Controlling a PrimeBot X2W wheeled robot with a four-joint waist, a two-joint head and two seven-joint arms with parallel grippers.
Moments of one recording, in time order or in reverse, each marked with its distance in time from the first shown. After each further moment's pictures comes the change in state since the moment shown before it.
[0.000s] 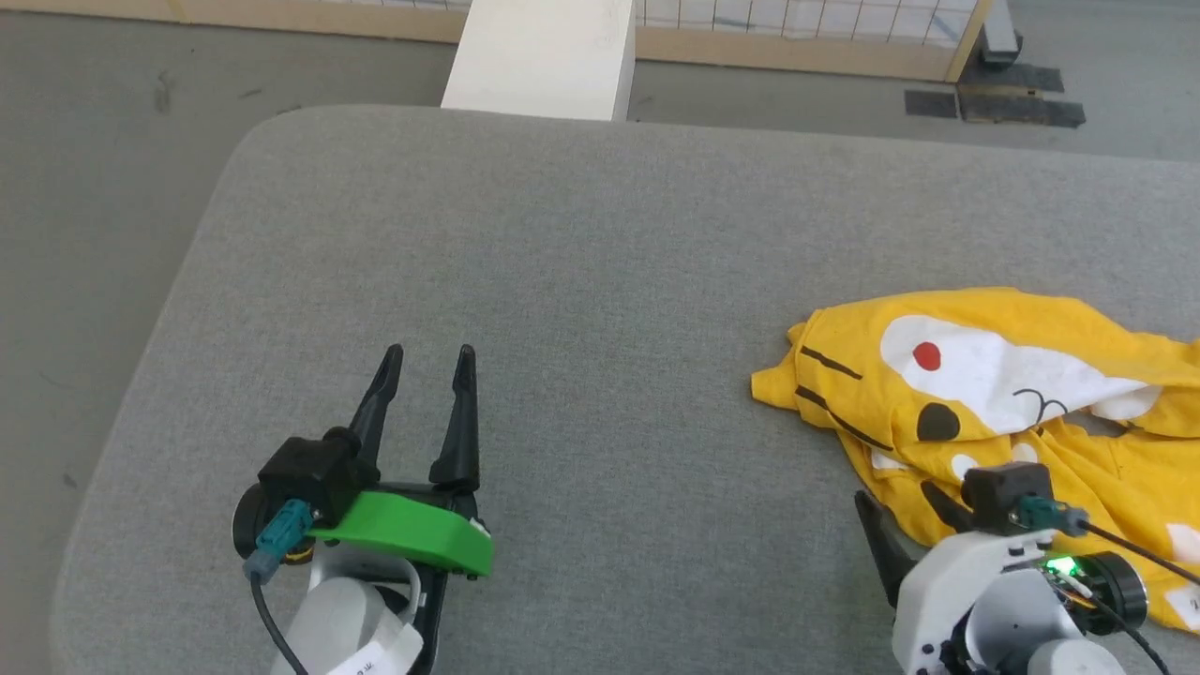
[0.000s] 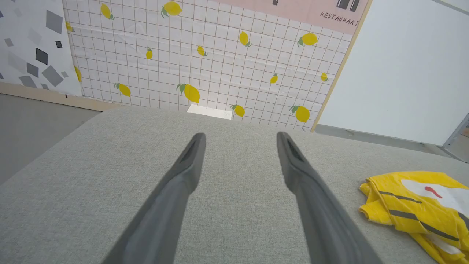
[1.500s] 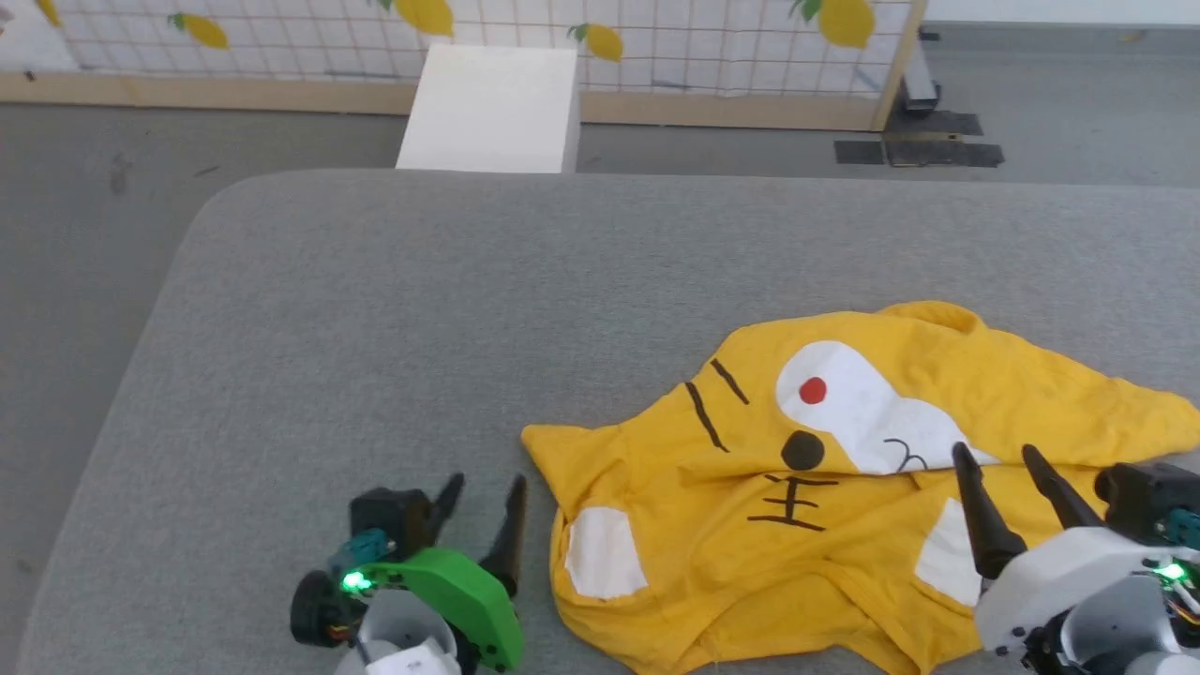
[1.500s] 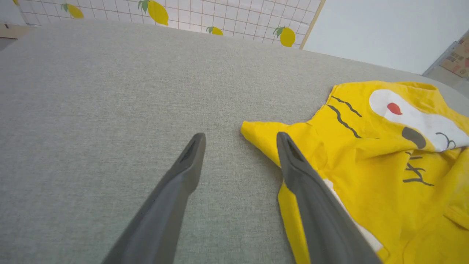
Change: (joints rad) left arm 0.045 0.005 -0.058 0.181 -0.022 -0.018 0.177; right arm 0.031 -0.003 -0.131 -0.099 0.112 0.000 -0.108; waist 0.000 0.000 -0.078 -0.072
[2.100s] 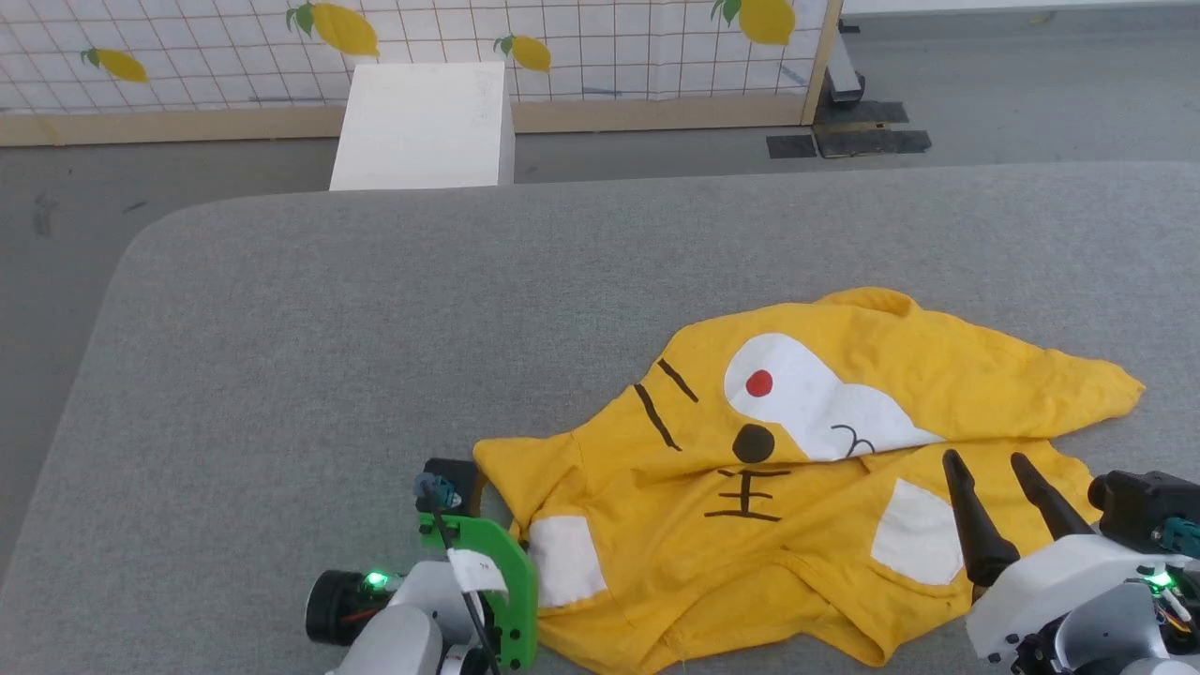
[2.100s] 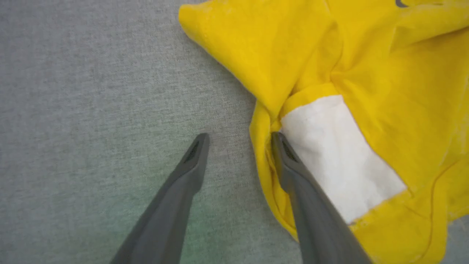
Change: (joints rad) left arm -0.088 0.019 -0.108 0.072 0.041 0.131 0.528; right arm 0.014 0.001 -0.001 0.009 0.039 0.000 -0.010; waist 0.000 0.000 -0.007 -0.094
